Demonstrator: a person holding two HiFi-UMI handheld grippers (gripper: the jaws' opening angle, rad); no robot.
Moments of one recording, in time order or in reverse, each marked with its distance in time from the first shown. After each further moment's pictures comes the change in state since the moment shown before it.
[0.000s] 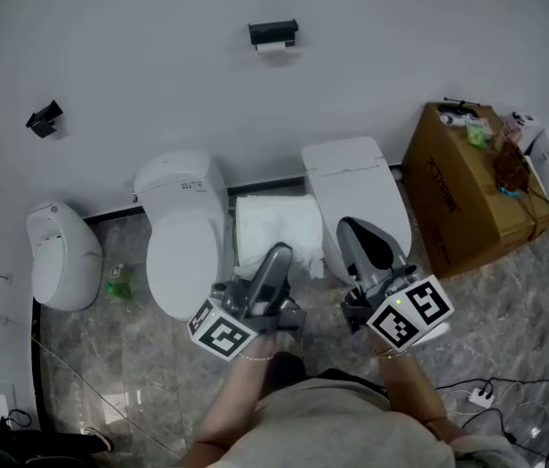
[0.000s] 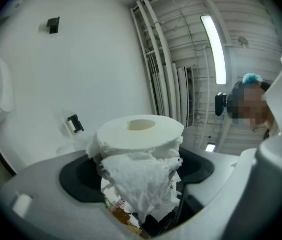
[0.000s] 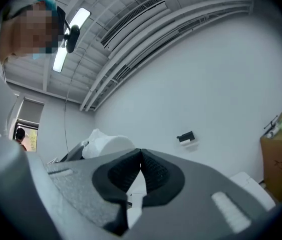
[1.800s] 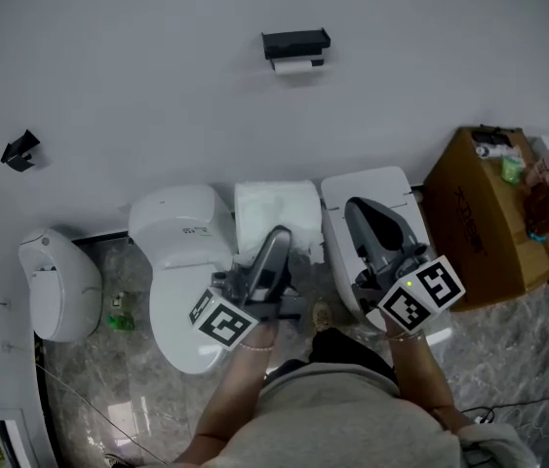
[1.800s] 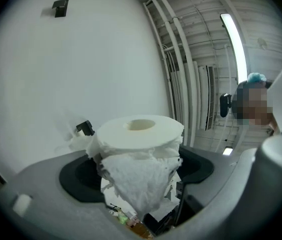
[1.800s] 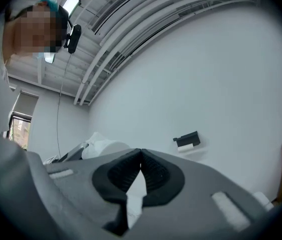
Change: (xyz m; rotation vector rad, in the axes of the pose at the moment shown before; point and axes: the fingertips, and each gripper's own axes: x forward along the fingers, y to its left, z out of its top) left arm 0.179 0.250 0.069 -0.016 -0.005 0.065; right arm 0.272 -0.162 -0.007 -0.038 0.019 0.032
